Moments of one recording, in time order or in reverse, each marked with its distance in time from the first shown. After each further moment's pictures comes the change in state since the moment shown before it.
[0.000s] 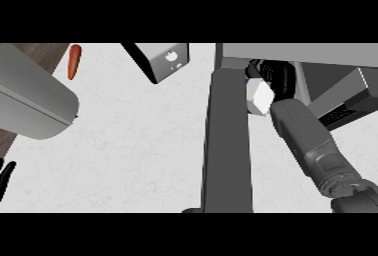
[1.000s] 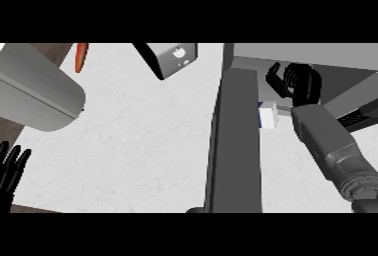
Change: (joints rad) left arm -0.083 0.000 -0.029 0.062 -0.033 0.014 0.013; right arm 0.037 -0.098 -0.024 0.063 0.010 -0.034 0.031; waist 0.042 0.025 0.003
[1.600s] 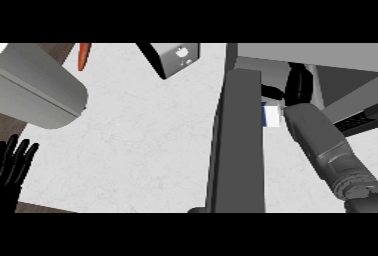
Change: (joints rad) left arm -0.044 0.005 -0.013 0.039 -0.024 0.009 0.005; right arm -0.015 0.033 0.033 -0.002 0.042 -0.047 0.021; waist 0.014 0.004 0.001
